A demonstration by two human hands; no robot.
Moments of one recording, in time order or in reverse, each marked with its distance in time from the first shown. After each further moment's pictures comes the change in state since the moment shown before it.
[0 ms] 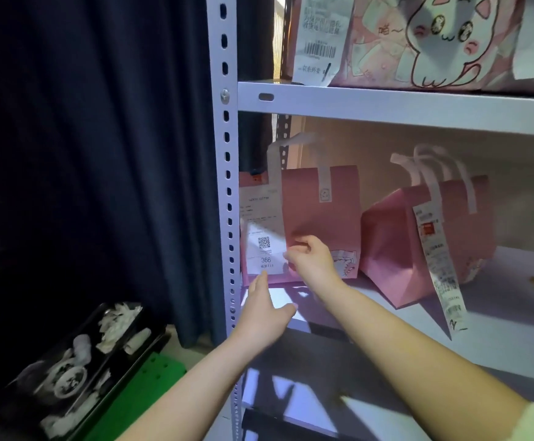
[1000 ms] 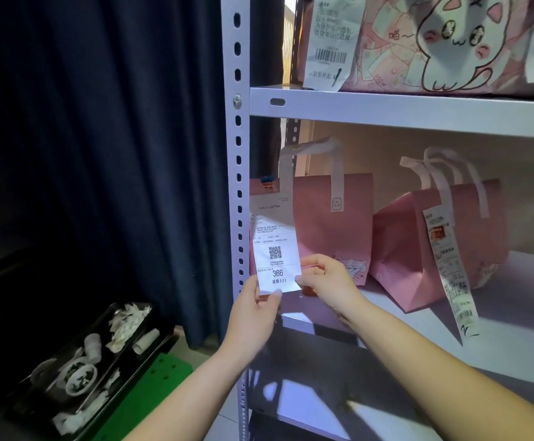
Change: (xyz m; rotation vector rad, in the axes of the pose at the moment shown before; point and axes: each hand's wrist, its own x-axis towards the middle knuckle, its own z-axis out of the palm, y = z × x) left_hand -0.010 -0.012 -0.014 -0.281 0.214 0.097; right_hand -0.028 0.008 -0.016 0.102 -0.173 0.045
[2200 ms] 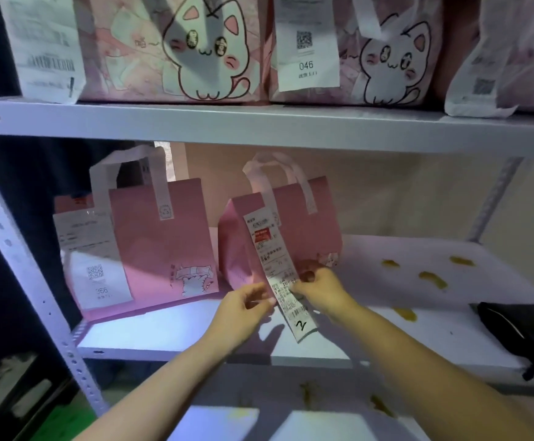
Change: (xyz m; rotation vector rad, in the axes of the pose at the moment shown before) left_hand 0.004 0.068 0.225 -0.081 -0.427 0.035; right_hand -0.038 0.025 -0.255 -0.163 0.194 0.040
